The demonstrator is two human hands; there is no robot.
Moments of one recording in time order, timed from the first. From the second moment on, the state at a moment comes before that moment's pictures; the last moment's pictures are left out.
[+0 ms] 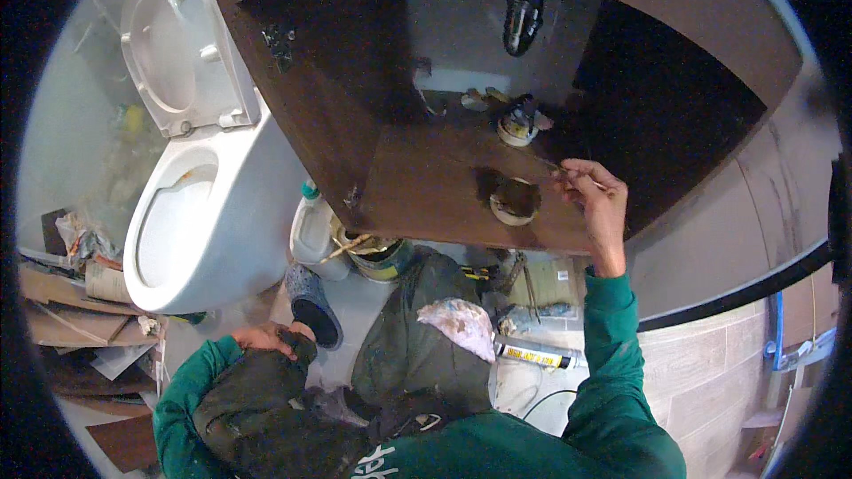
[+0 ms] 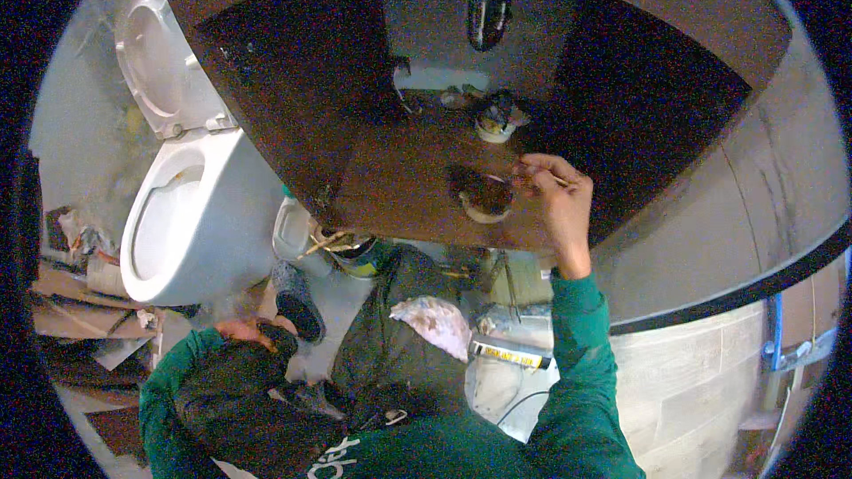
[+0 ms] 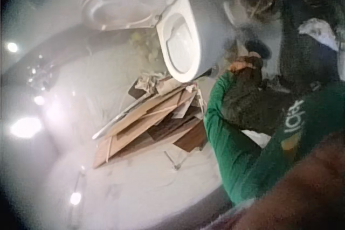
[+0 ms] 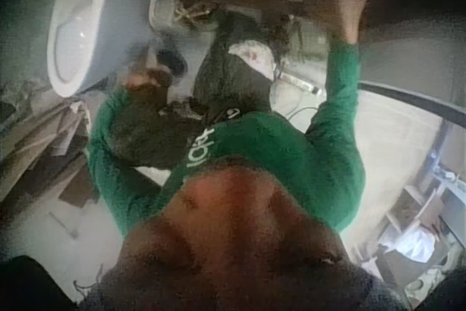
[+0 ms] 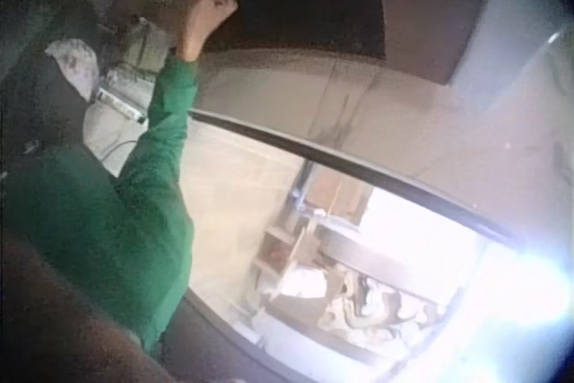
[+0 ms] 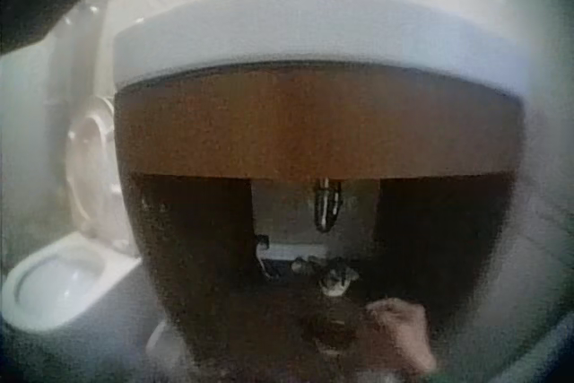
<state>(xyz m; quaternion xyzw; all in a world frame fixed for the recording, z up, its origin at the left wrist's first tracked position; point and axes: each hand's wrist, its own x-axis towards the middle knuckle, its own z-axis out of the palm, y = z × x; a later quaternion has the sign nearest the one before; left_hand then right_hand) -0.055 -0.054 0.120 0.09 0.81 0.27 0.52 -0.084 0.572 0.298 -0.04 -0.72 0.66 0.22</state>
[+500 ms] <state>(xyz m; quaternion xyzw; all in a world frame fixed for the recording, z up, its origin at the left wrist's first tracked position) -0.063 -0.032 0.148 0.02 0.80 0.23 0.56 -0.064 0.617 0.261 -0.08 -0.79 0.57 0.23</state>
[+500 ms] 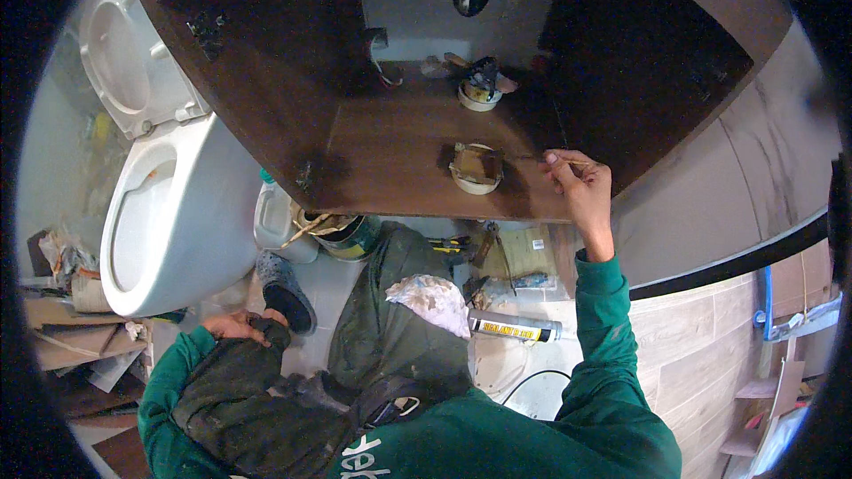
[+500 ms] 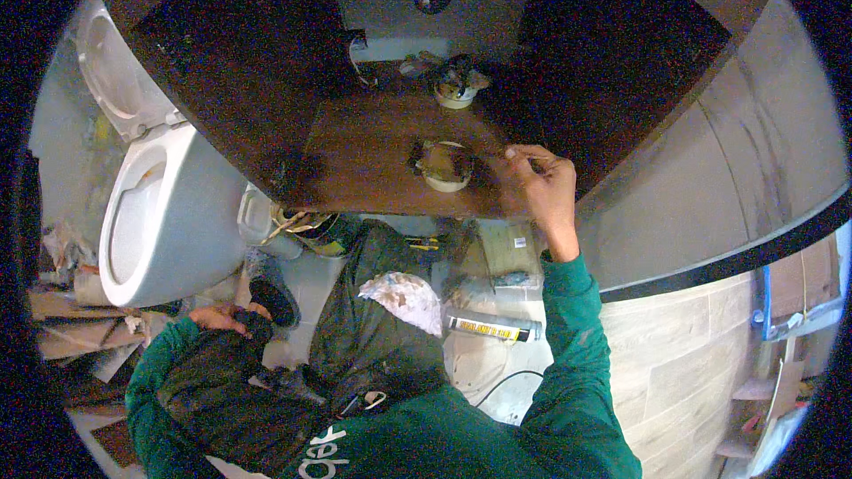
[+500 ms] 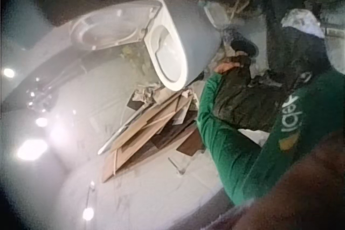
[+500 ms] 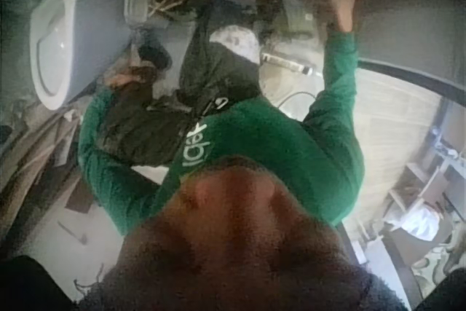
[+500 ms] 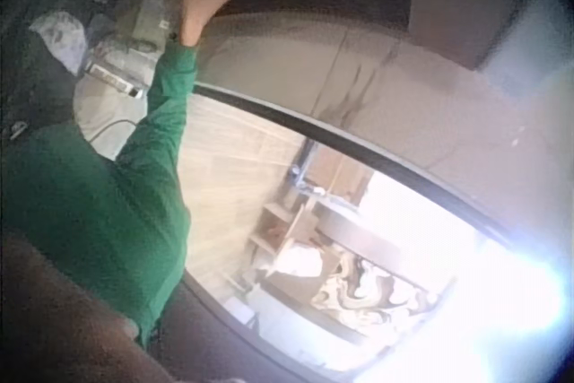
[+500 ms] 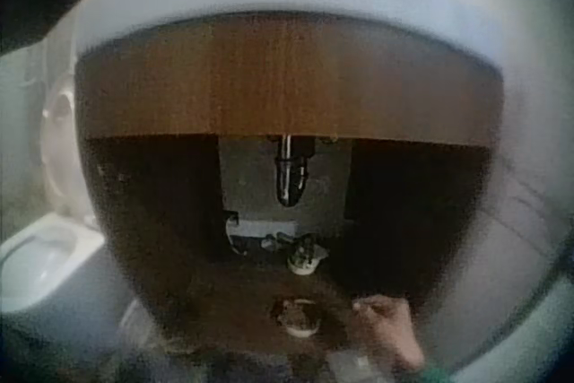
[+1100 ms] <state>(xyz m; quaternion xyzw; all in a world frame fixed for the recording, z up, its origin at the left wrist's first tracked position) -0.067 -0.053 0.124 0.04 0.79 0.24 0.56 -0.091 0.610 0.251 -0.03 -0.85 0.49 0.18</state>
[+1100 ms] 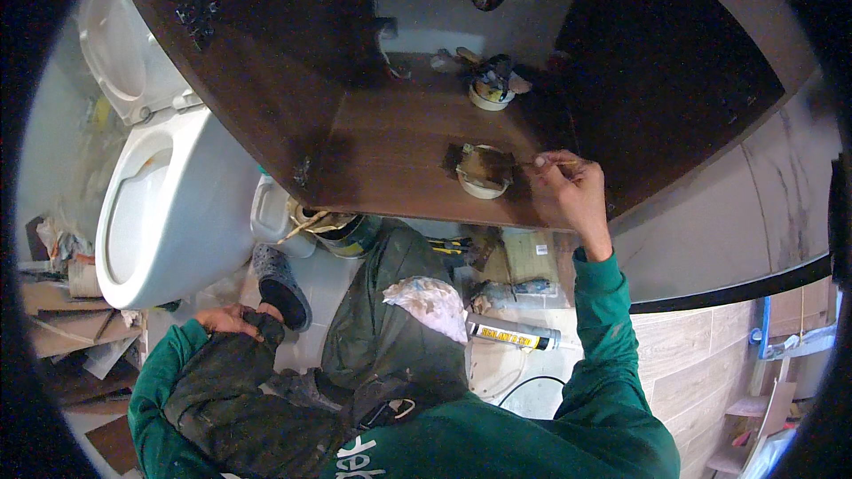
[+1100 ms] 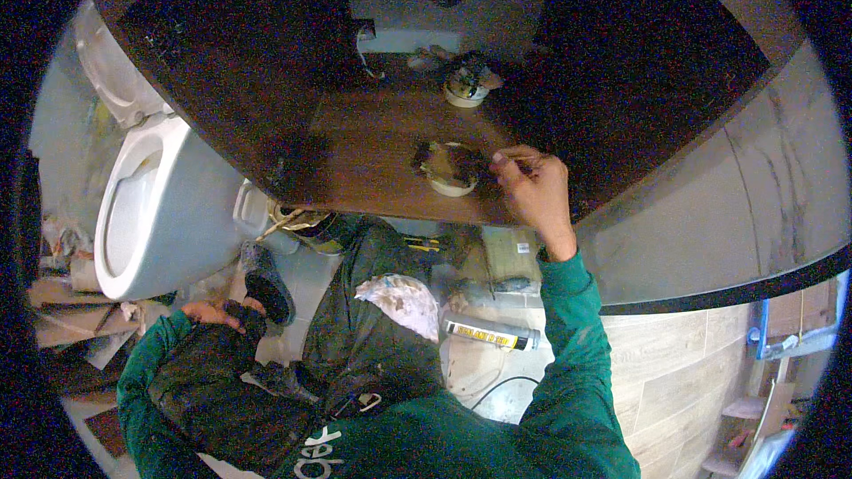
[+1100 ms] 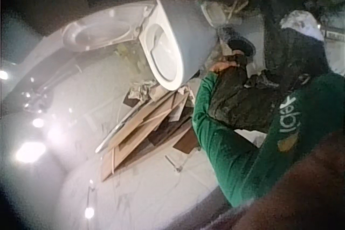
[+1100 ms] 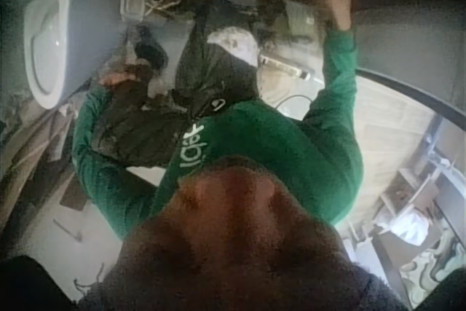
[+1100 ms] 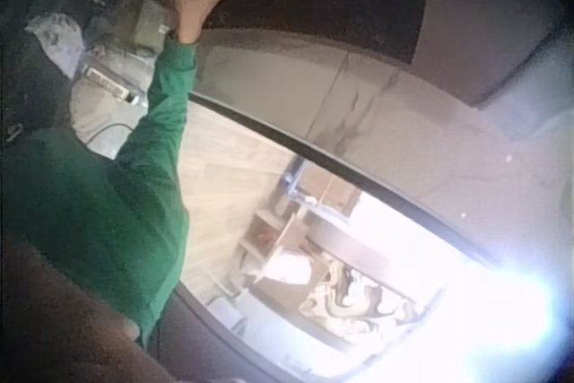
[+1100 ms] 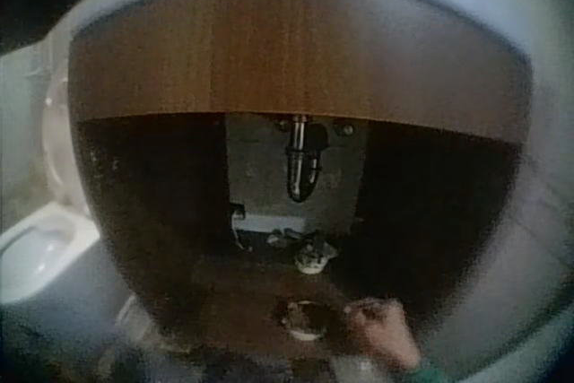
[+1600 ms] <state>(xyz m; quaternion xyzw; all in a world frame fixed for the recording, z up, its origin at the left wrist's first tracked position) -0.065 -0.051 0.124 0.00 0.77 0.25 0.58 -0.089 0.603 0.257 -0.03 -0.89 0.42 0.20</state>
